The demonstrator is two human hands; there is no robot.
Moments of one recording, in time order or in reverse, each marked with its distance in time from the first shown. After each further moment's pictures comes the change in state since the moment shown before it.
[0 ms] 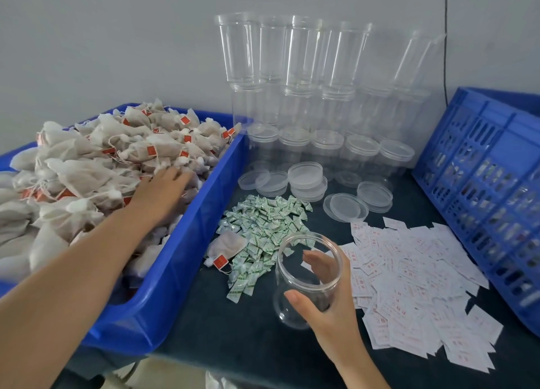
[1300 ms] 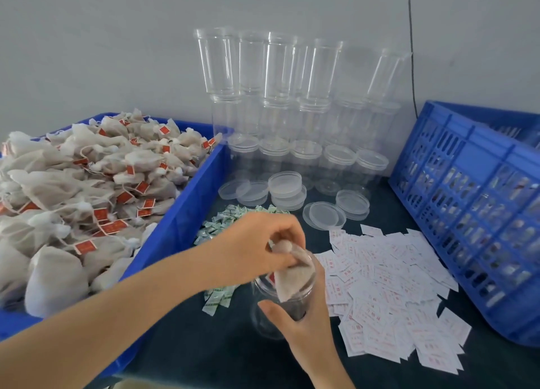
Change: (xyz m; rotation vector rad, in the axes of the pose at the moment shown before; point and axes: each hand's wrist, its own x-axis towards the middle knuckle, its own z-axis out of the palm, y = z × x) left_hand -0.097 0.156 -0.098 -0.938 -0.208 0.587; right_hand -0.001 -0.010 -0.001 0.008 -0.013 0.008
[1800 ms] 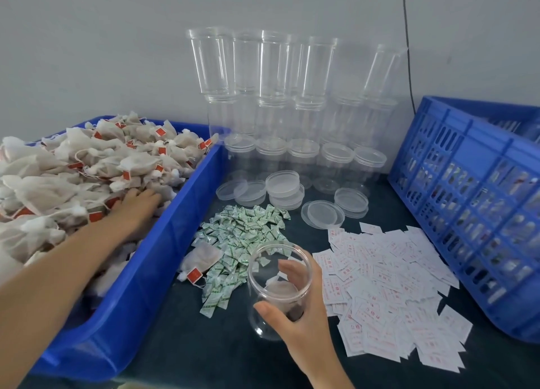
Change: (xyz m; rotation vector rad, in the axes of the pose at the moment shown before) left_hand -0.011 -0.177 -0.086 0.883 0.023 -0.689; right_hand -0.002 0.011 0.001 -0.003 0.012 0.017
